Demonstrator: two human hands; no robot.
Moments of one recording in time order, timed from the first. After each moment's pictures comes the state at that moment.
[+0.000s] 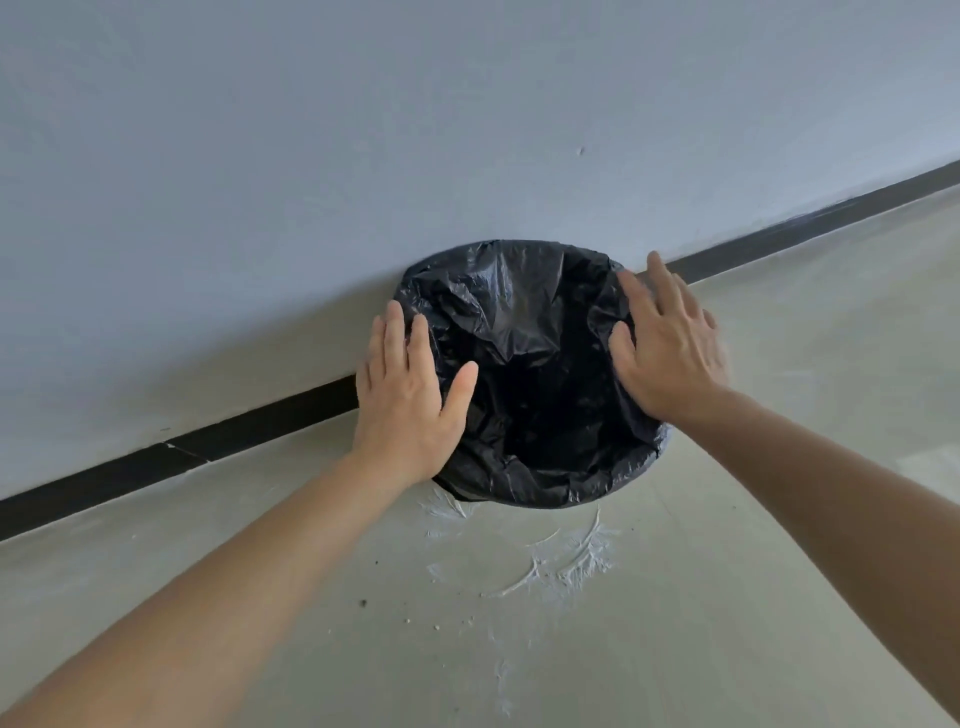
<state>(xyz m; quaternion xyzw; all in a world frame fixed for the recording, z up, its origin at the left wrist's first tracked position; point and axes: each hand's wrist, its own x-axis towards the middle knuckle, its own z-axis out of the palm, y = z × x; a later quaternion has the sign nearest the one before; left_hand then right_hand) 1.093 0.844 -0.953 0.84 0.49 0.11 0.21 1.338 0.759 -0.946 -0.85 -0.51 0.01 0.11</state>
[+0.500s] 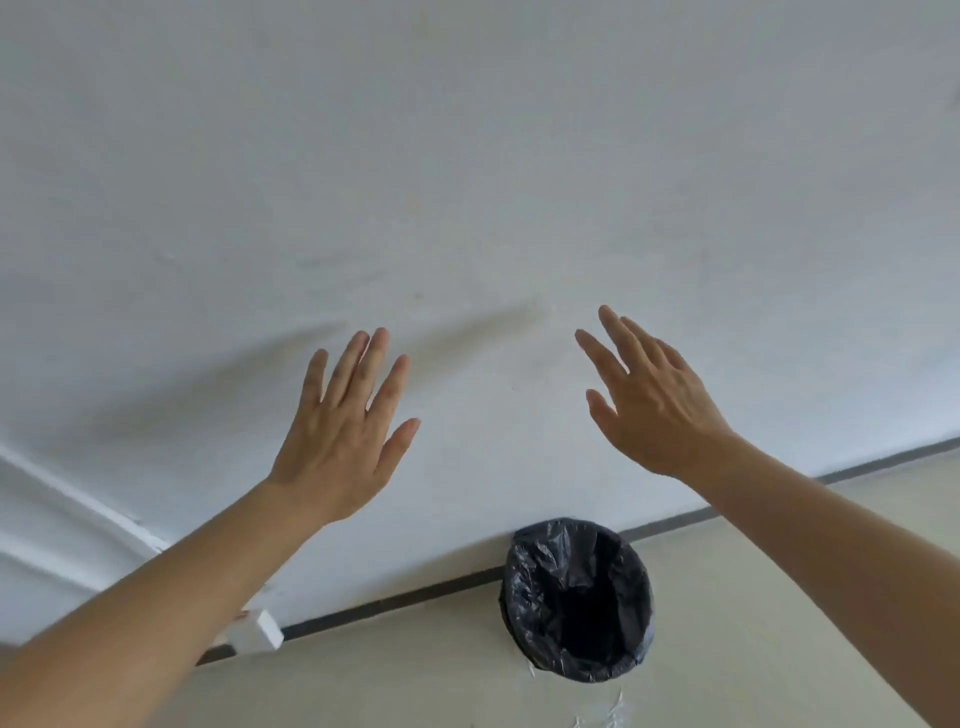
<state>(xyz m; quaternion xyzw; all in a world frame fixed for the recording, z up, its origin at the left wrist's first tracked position) 0.955 0.914 -0.390 0.90 0.41 0.08 -0.14 1.273 0.826 -0.397 -0.69 -0.70 -0.12 0.12</state>
